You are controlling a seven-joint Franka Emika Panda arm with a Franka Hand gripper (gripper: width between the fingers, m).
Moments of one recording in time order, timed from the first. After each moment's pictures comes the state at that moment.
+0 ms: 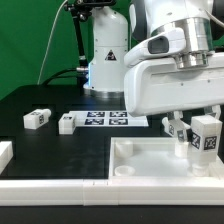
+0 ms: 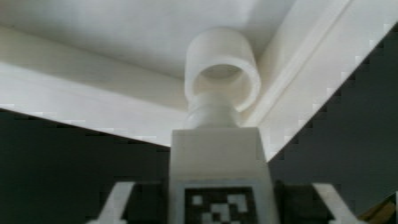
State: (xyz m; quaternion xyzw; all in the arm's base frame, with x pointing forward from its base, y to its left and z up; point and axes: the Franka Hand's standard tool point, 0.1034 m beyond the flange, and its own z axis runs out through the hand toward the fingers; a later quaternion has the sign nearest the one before) arm 0.634 0.117 0.081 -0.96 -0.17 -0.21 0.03
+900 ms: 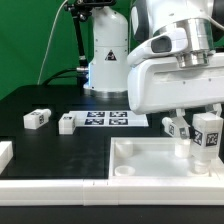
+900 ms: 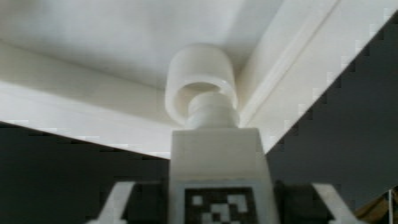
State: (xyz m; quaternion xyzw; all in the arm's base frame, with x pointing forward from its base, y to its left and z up) arm 0.623 0.121 0.081 -0.96 -0.18 -0.23 0.03
